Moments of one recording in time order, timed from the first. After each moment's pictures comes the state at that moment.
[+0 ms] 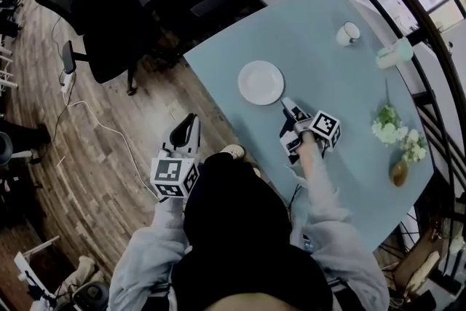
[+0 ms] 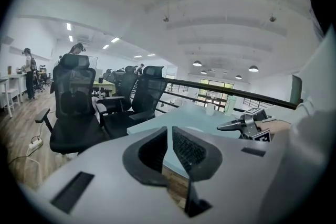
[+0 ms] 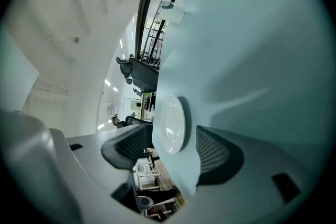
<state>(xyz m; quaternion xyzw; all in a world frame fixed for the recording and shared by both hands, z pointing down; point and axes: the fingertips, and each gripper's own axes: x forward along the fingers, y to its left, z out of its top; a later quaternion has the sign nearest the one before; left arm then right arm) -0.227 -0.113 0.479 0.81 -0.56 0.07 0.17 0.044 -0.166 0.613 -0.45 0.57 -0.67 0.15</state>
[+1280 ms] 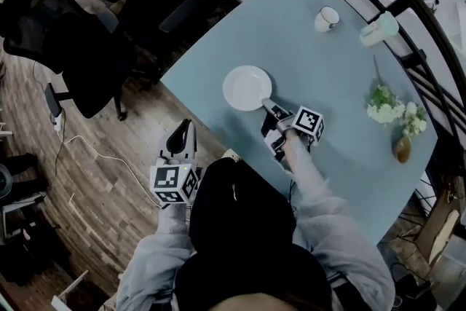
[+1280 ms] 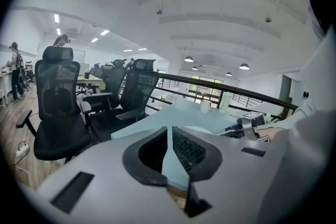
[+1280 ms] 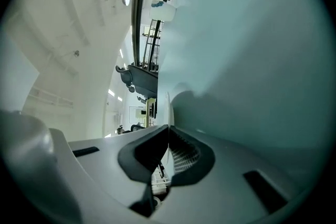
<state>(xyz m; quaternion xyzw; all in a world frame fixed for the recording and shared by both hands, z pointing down) -0.208 -0.172 0.497 0.84 -0.51 0.09 0.18 0.023 -0.196 0.630 -0.45 0.55 -0.67 0.22</state>
